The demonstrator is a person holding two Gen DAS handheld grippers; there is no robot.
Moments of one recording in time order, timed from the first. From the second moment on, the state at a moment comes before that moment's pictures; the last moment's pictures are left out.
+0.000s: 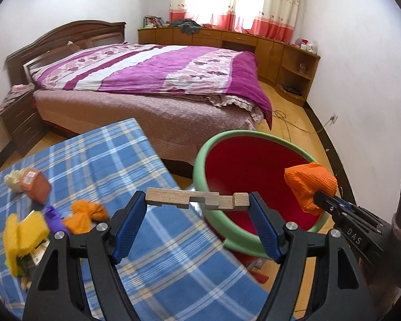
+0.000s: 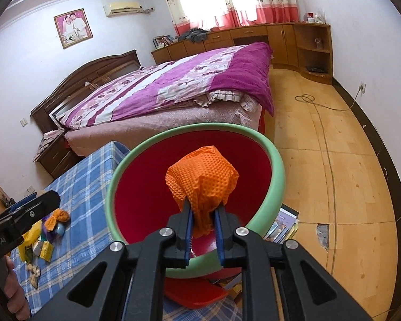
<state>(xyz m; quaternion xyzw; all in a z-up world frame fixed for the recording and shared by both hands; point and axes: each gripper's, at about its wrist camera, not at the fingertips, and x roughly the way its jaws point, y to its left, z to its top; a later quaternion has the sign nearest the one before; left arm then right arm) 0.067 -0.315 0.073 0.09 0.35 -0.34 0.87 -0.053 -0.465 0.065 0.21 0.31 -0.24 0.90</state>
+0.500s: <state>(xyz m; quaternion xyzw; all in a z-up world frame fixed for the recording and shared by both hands) 0.079 -0.360 0.053 0.12 0.36 -0.36 0.85 -0.059 -0.481 0.064 0.25 0.28 -0.22 0.90</state>
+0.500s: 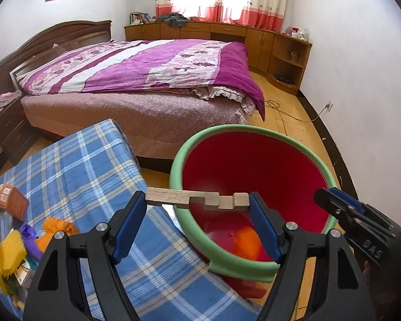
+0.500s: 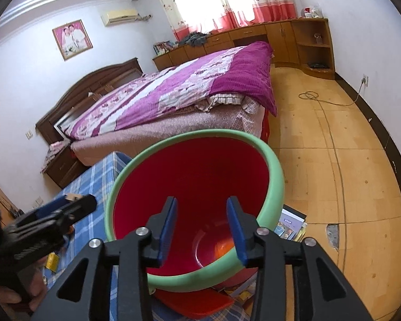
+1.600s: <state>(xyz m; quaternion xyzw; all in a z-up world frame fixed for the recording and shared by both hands) 0.069 -0.298 0.046 0.07 0.38 -0.32 0.86 -0.073 -0.454 0.070 0.26 0.28 -0.21 0.90</state>
